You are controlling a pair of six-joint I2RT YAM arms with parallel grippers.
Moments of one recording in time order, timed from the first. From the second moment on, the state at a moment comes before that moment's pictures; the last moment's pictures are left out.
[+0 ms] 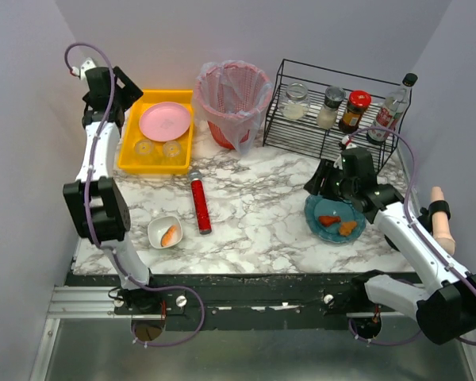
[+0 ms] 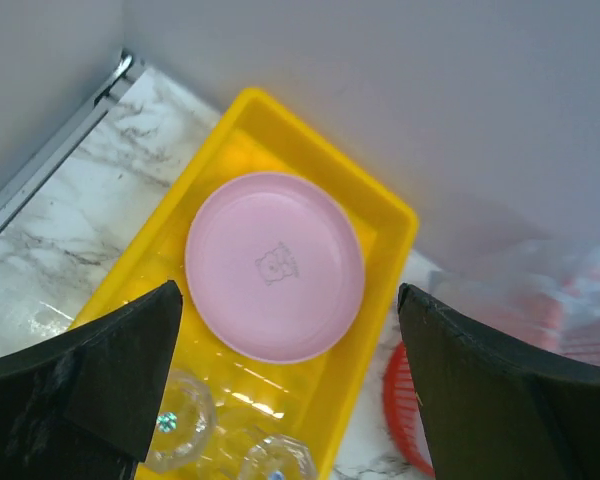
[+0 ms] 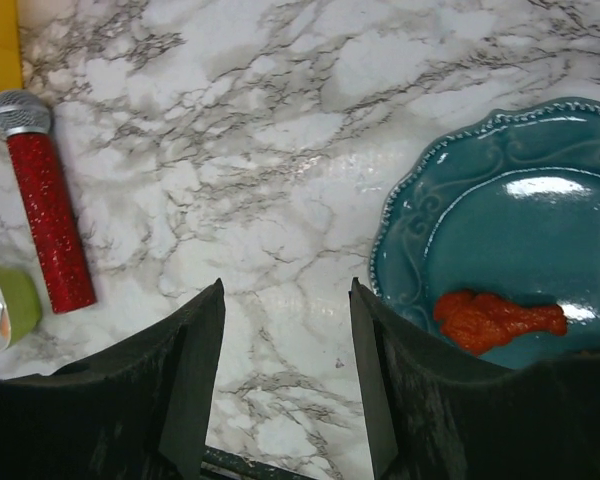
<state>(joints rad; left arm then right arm) 0.18 1.92 1.76 -0.26 -0.03 -0.57 0.33 1.08 0.89 -0.49 -0.09 0.51</state>
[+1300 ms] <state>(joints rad) -0.84 1.93 1.05 0.37 0.28 -0.79 0.31 0.84 1.06 -0.64 0.23 0.59</state>
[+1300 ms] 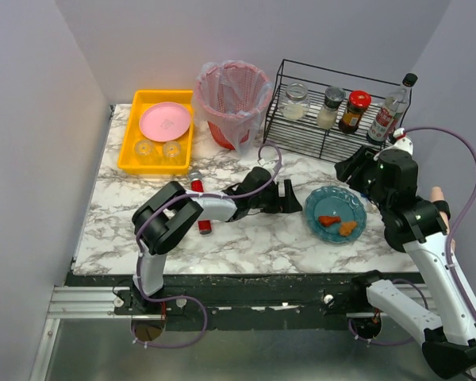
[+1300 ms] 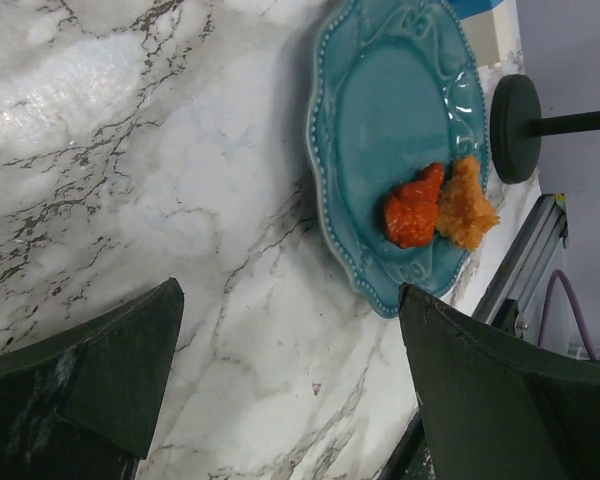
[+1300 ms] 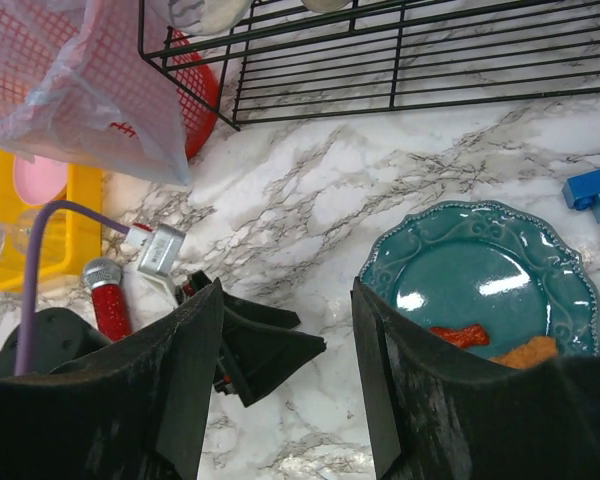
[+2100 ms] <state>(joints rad) -0.89 2.20 1.28 0.50 0.33 -0.88 0.31 0.84 1.04 -0.64 0.19 0.59</state>
